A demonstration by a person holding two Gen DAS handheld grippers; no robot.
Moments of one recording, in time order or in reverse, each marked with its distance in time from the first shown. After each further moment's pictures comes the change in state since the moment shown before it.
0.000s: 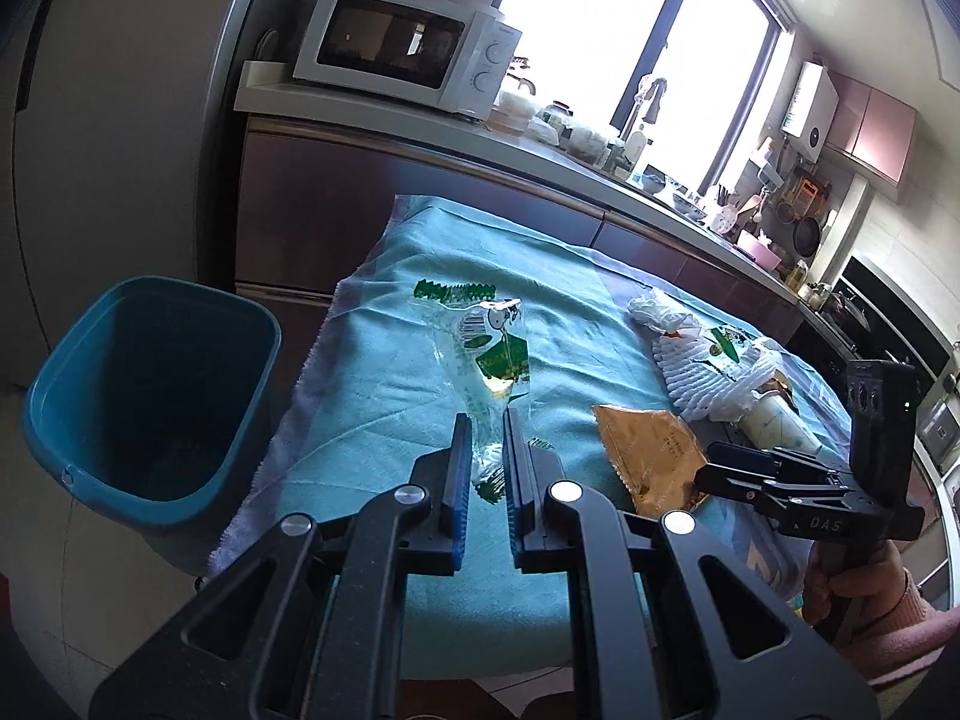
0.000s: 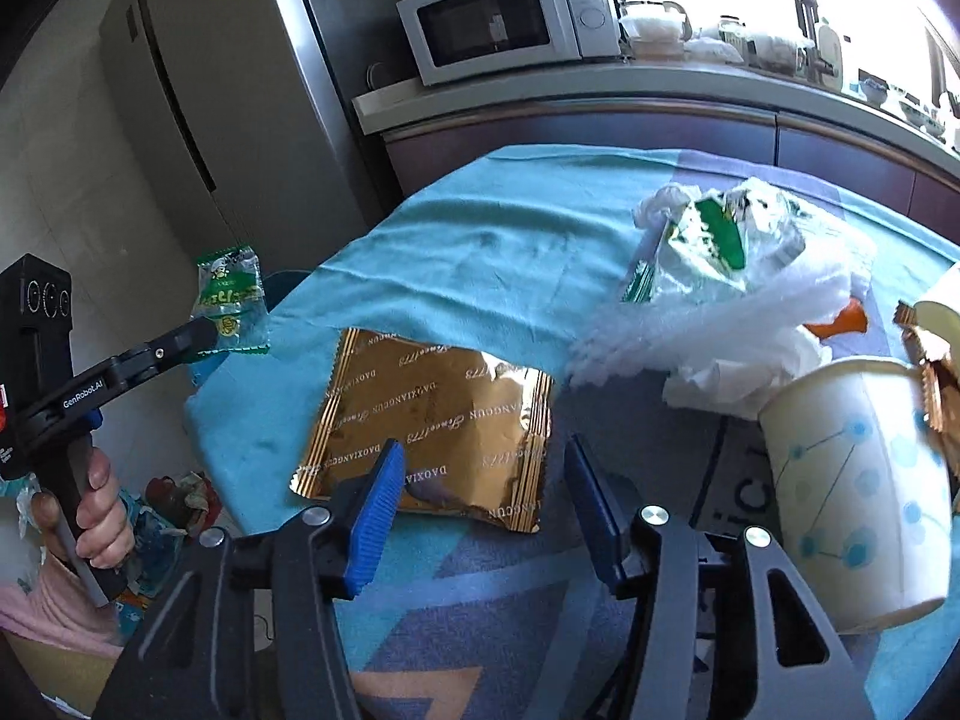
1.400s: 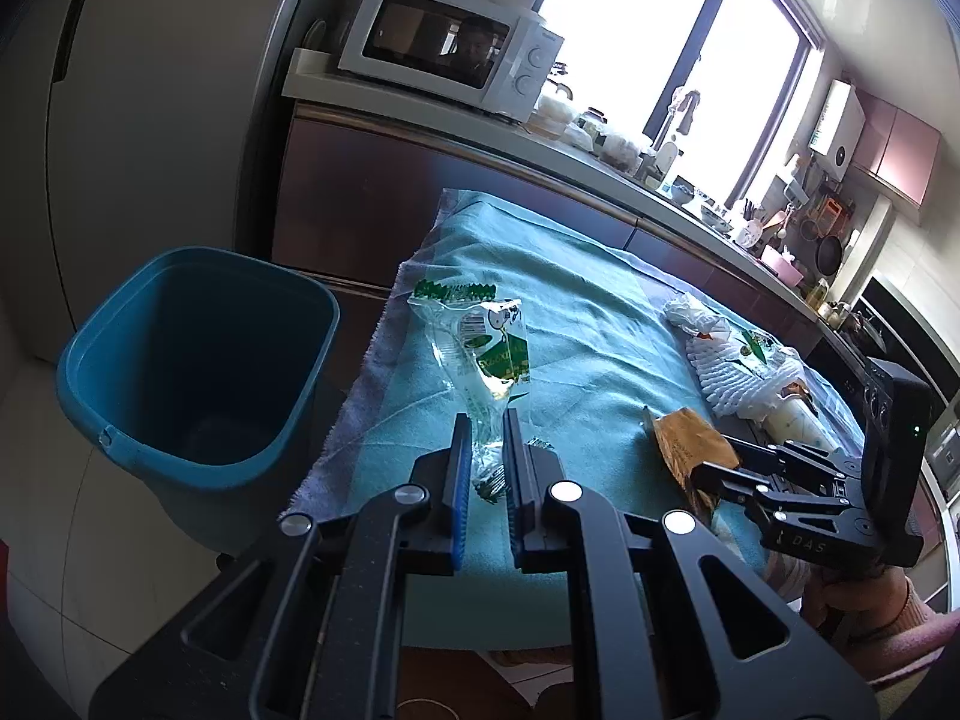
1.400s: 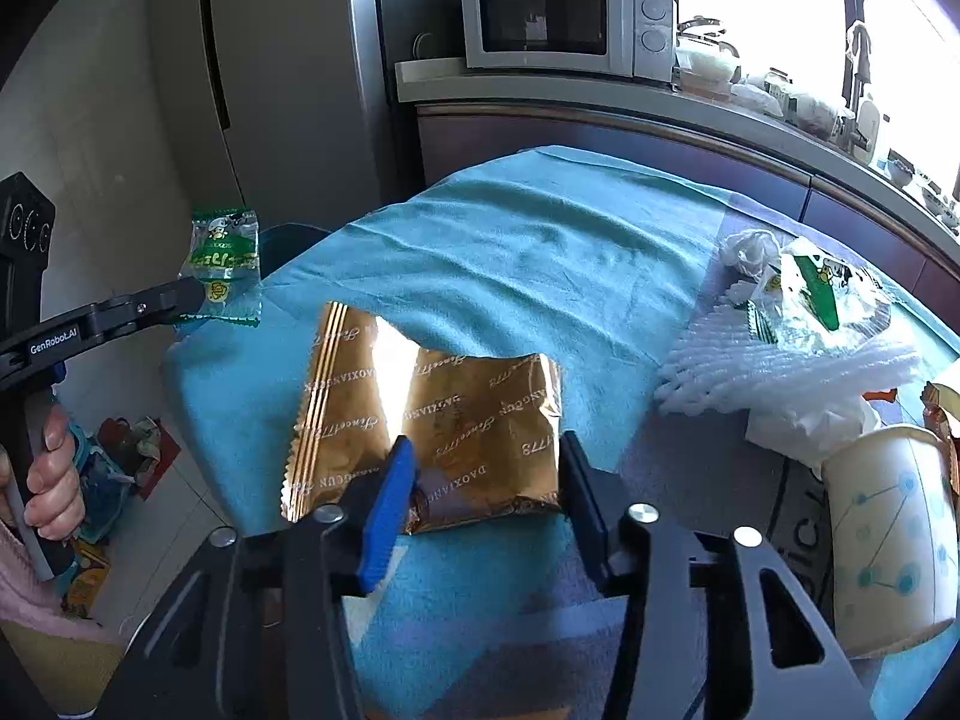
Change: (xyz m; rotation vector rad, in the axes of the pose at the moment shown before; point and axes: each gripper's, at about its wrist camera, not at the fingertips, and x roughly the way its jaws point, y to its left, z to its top) left arm -0.015 0.026 -0.011 -0.059 -0.005 0.051; right arm 0.019 0.039 0.002 -0.165 0.008 -0.096
